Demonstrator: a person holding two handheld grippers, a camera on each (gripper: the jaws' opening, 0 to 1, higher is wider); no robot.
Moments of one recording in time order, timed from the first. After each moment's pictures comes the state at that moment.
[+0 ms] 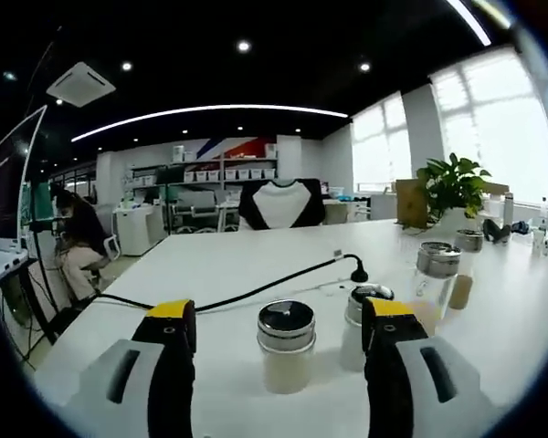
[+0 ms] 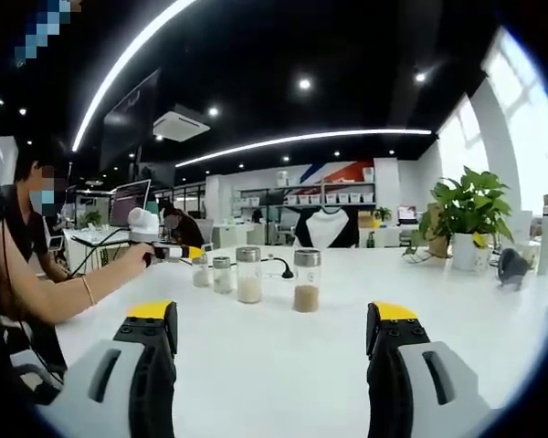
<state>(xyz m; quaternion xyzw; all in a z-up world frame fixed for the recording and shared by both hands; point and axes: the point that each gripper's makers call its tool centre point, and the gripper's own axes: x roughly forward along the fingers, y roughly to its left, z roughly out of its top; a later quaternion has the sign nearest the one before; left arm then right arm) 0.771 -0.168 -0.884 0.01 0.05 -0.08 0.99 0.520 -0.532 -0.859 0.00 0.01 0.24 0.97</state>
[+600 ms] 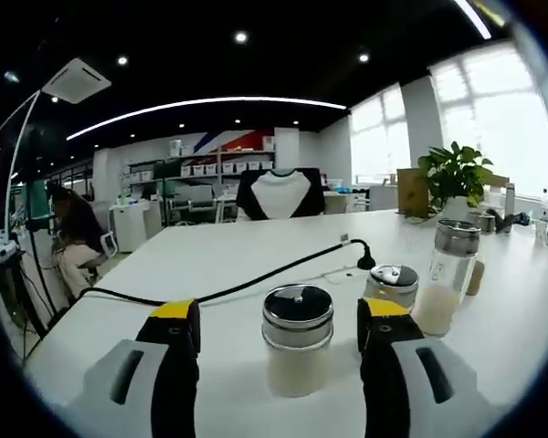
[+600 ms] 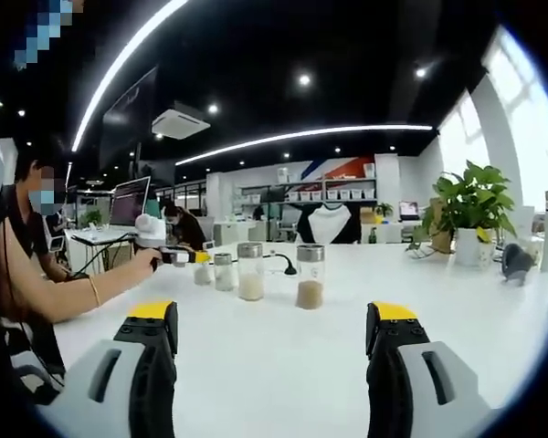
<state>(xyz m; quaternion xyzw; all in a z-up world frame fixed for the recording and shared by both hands) 0.776 -0.176 -0.903 0.02 0.06 -0.10 0.99 0.527 -0.524 -0.865 0.00 0.02 0.24 0.97</state>
